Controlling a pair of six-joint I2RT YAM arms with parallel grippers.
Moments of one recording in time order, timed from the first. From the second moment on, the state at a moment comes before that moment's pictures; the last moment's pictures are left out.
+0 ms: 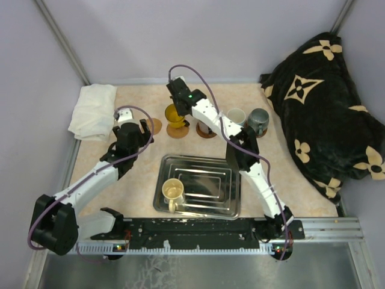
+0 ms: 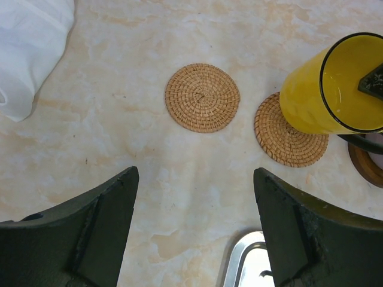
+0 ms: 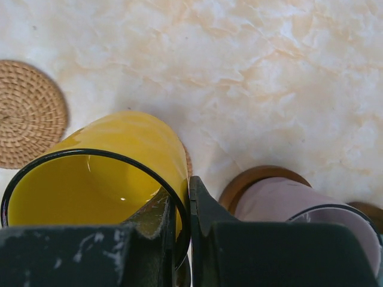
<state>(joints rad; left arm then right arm) -0.43 1.16 0.66 0.06 -0.49 -0.41 0.72 2.49 2.48 -0.81 0.31 0.20</state>
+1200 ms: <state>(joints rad) -0.43 1.23 0.69 0.06 -0.45 -0.40 0.71 2.49 2.40 -0.83 0.22 0.19</state>
